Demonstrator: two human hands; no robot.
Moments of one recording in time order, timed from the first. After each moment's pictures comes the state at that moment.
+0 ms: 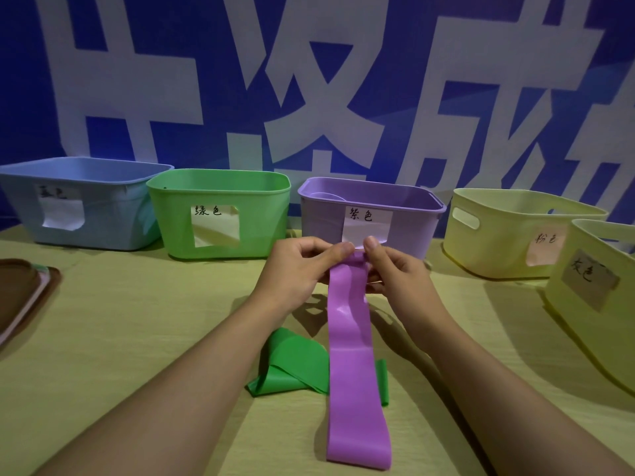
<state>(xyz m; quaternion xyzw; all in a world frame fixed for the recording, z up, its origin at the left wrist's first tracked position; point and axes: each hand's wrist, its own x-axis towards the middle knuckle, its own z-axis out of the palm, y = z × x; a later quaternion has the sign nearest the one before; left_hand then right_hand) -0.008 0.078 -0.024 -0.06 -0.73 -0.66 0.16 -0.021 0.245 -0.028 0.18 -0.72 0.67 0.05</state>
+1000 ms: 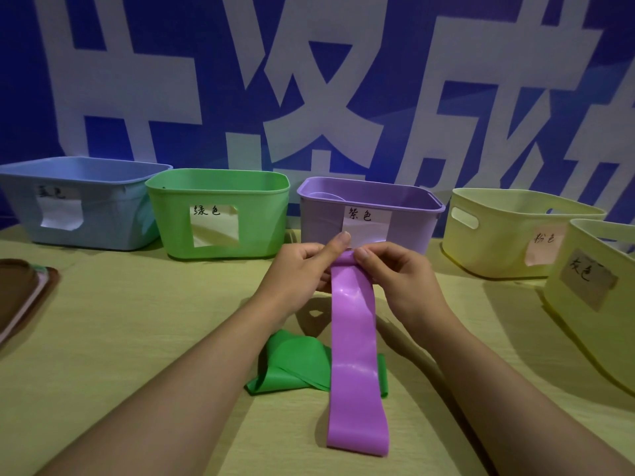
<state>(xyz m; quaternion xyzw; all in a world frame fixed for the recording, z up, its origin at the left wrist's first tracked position) -0.007 0.081 -0.026 -0.05 -0.74 -0.66 0.12 -0.029 0.250 -0.032 0.21 -0.74 0.64 0.09</state>
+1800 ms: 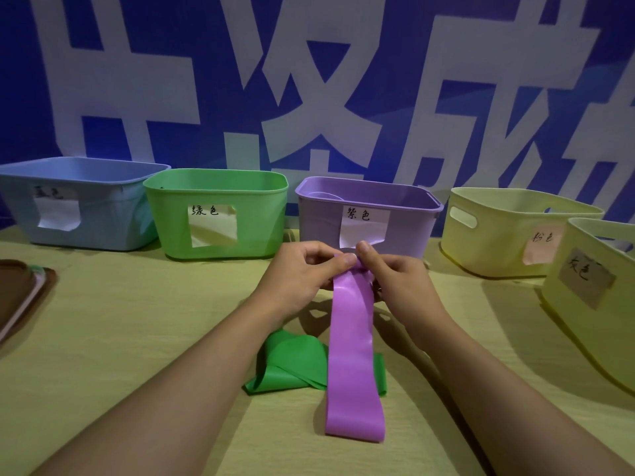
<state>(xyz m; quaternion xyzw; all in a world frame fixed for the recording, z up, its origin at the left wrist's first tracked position) -0.008 0.079 -0.029 -0.09 -0.75 -0.65 0.13 -0.019 0.247 -0.027 0.15 -0.77 0.62 0.06</state>
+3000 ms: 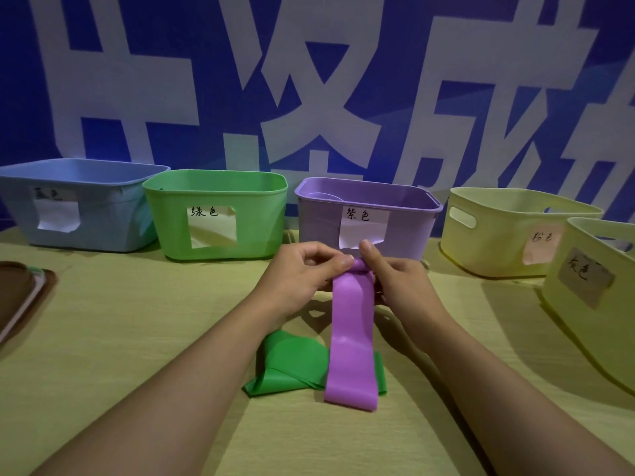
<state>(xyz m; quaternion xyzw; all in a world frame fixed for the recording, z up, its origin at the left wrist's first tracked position) -0.008 0.078 -0.028 -0.08 -0.75 -0.65 0.11 -0.018 0.247 -0.026 0.12 -0.76 0.63 0.03</state>
